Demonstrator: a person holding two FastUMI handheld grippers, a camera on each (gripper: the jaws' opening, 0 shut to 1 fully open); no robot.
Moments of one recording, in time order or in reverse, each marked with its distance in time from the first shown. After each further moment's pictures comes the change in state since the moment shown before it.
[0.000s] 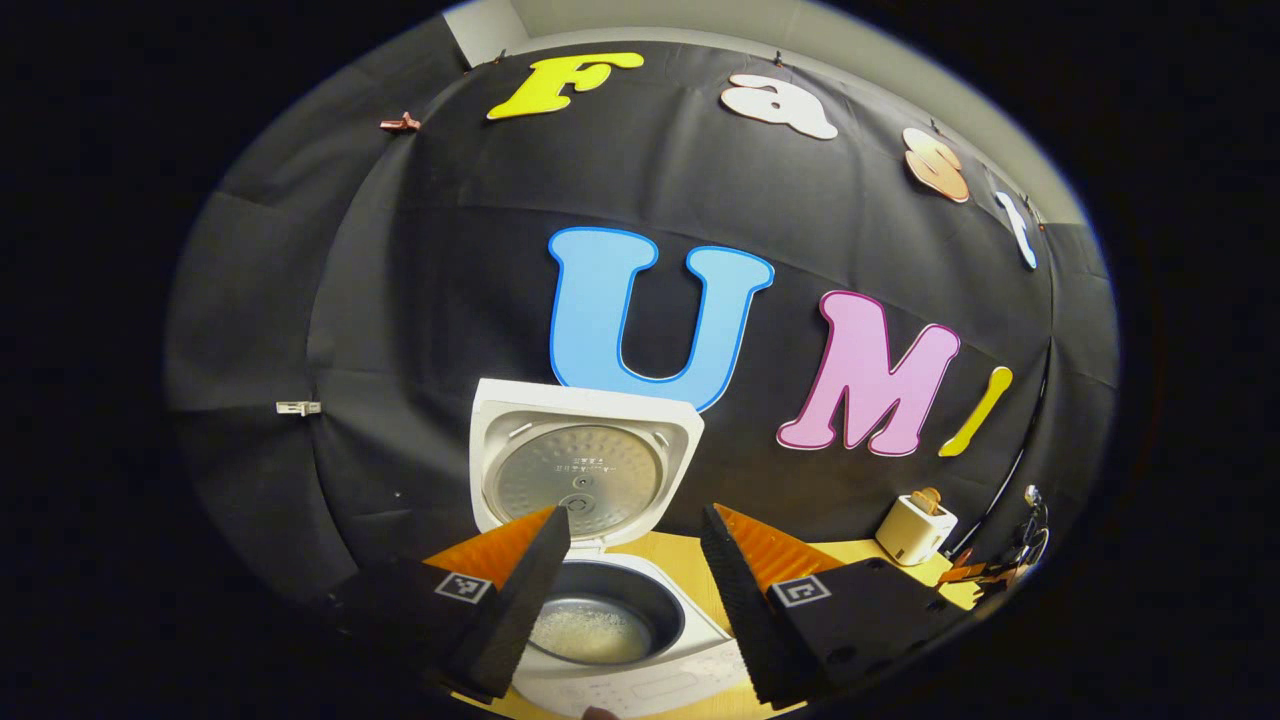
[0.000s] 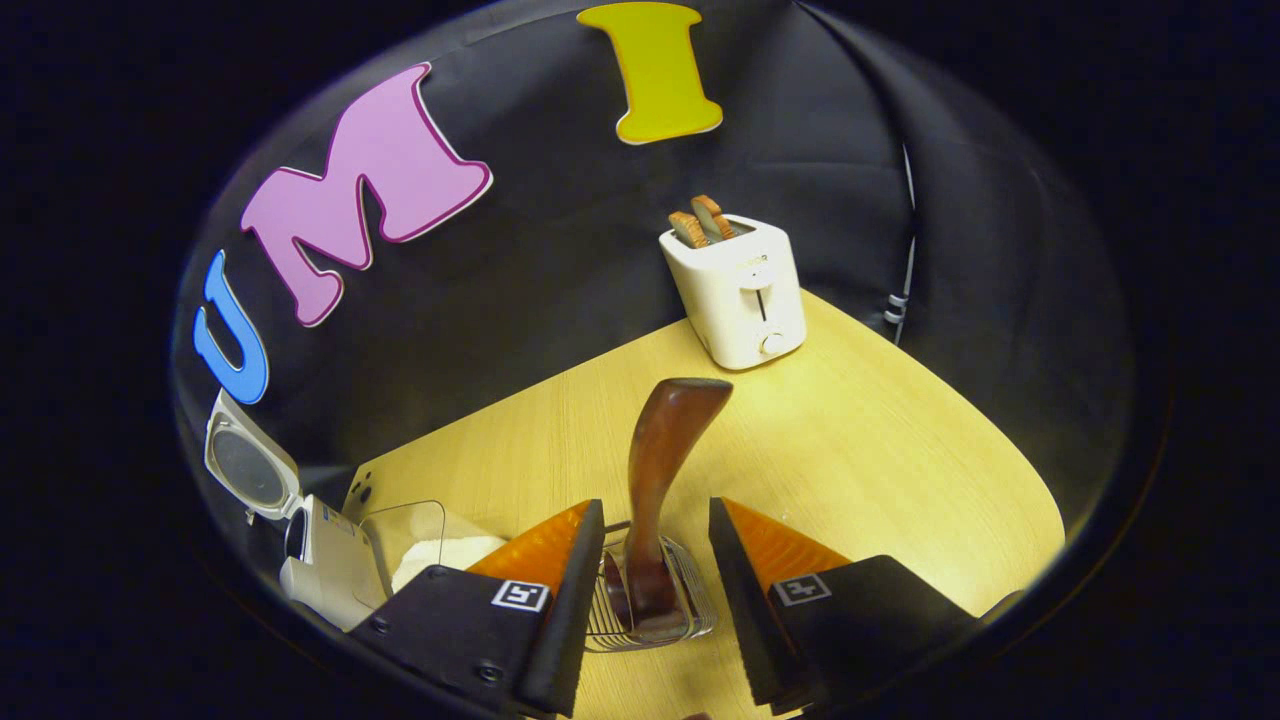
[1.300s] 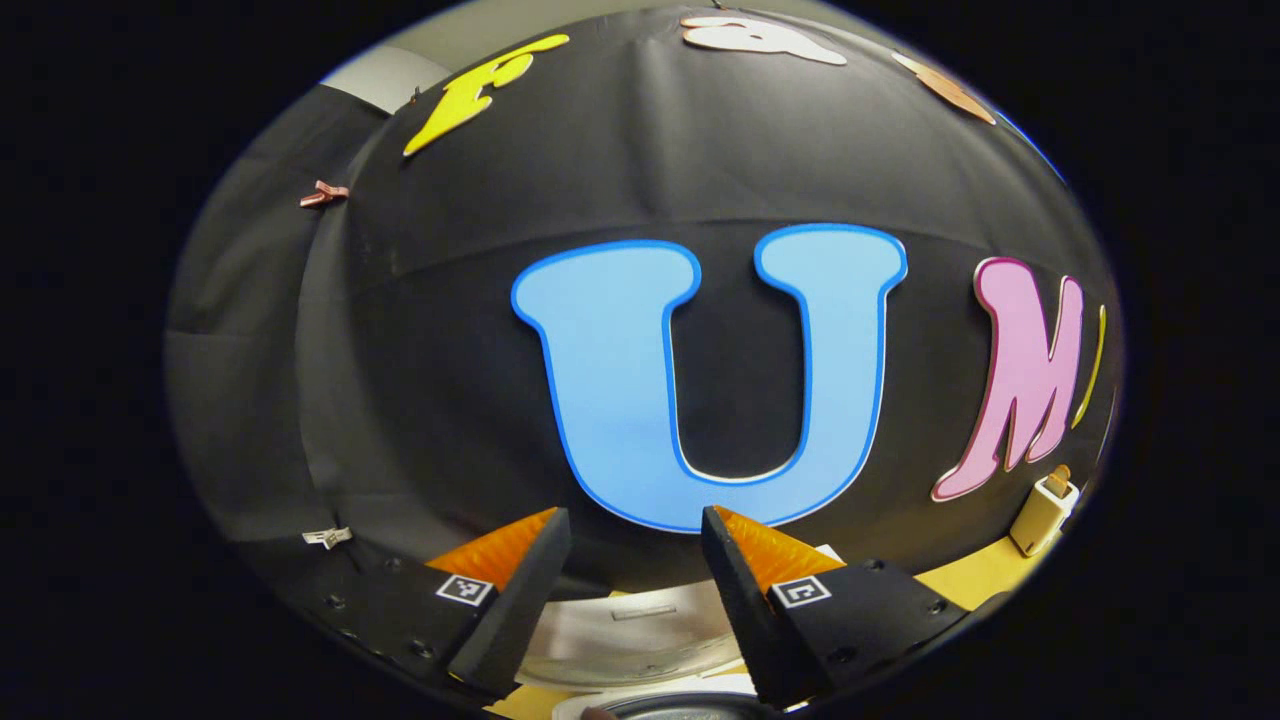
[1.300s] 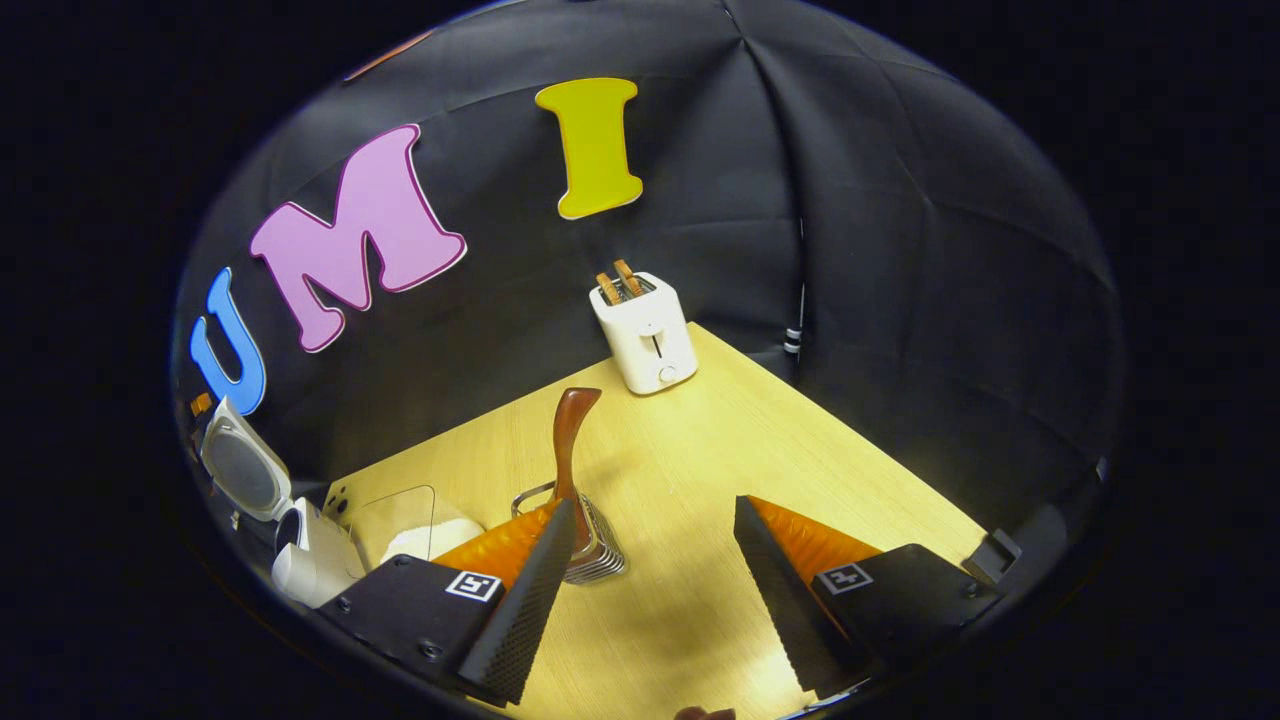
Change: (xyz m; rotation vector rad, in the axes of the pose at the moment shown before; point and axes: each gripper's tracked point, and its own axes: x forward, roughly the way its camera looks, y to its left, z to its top) left arm 0.206 0.047 0.089 0.255 -0.035 0.232; right arm -0.126 -0.057 0.005 -0.002 -0.118 -0.162
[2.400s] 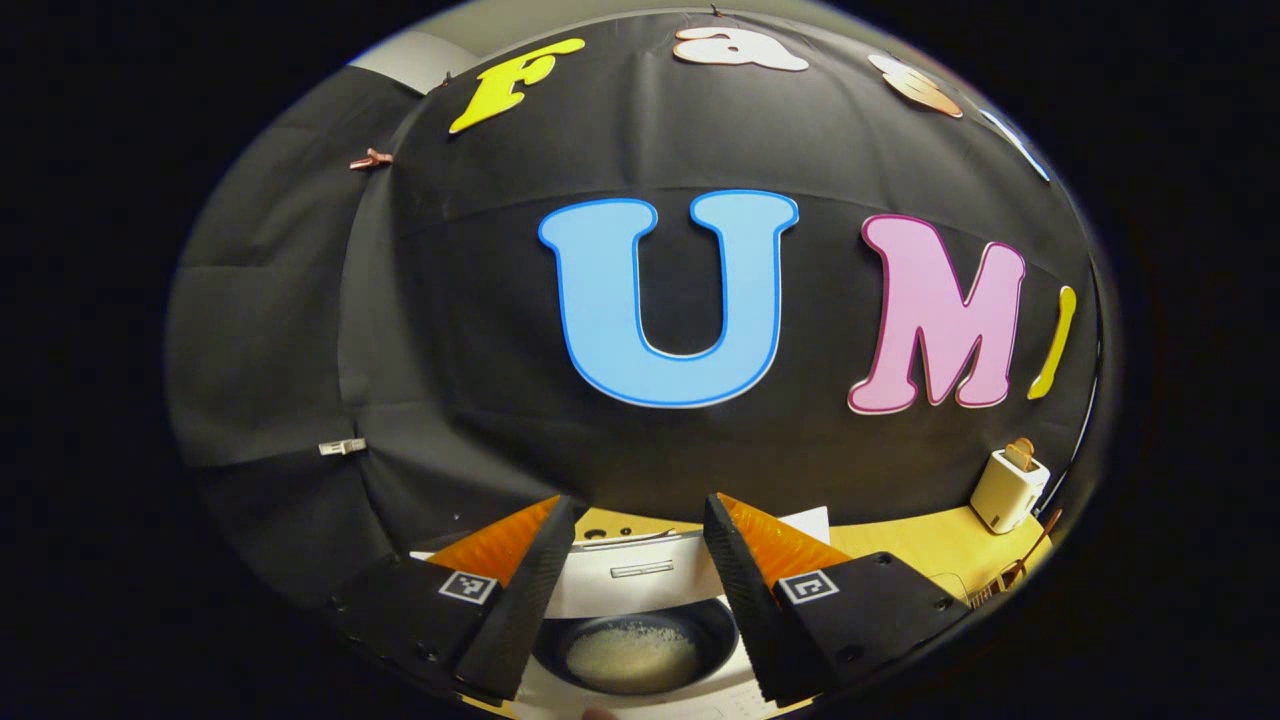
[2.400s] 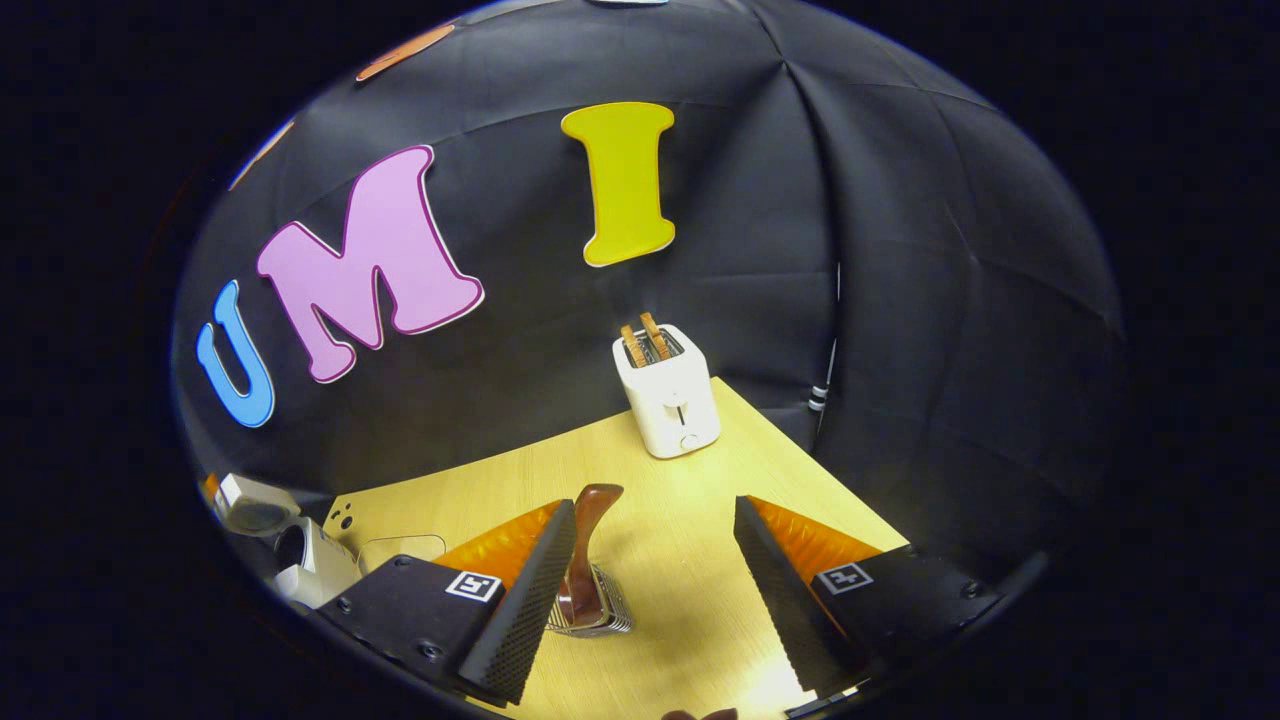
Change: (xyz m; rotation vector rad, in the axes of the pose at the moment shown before) left arm -0.169 -0.045 -0.107 -0.069 0.106 -0.015; right arm 0.033 0.023 0.081 -0.062 -0.076 0.072
